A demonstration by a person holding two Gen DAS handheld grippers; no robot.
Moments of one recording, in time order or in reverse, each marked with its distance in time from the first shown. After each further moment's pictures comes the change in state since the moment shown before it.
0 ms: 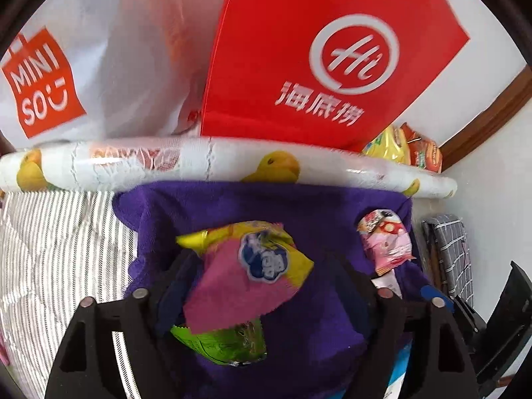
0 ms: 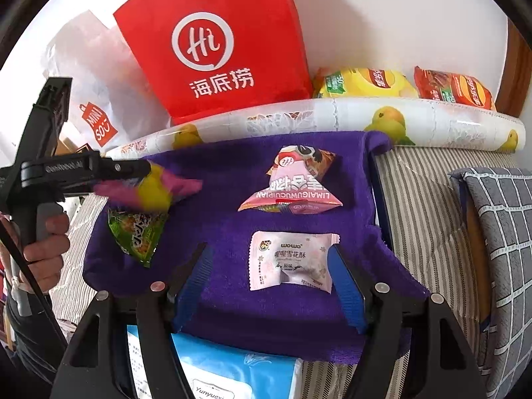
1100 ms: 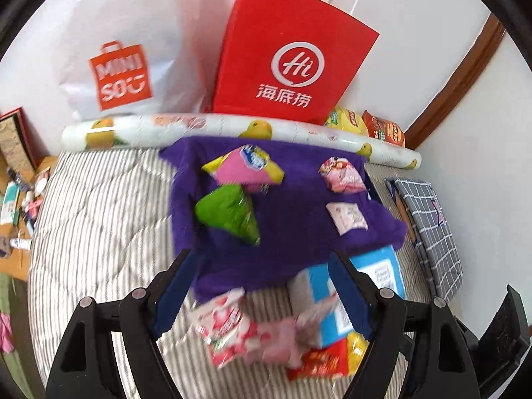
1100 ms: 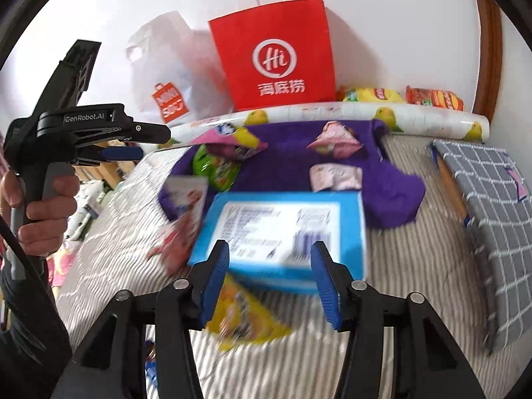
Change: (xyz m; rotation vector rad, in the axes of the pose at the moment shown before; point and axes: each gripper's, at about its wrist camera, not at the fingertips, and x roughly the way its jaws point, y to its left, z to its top) left arm -0.121 -0.001 -0.108 0.048 -0.078 -0.002; right arm -0.113 0.070 -0.130 -0.061 -0.123 0.023
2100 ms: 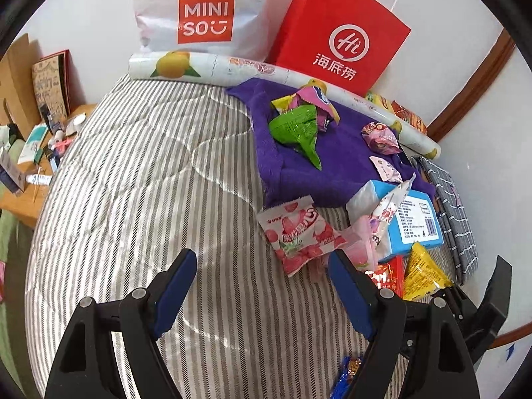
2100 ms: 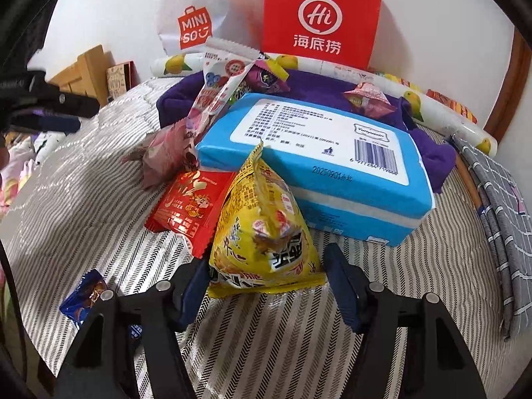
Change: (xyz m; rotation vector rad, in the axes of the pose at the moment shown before) left arm -0.015 0.063 -0.100 -0.101 -0.008 0.041; right arm 0.052 0.038 -0.069 -0.230 0.071 -0.138
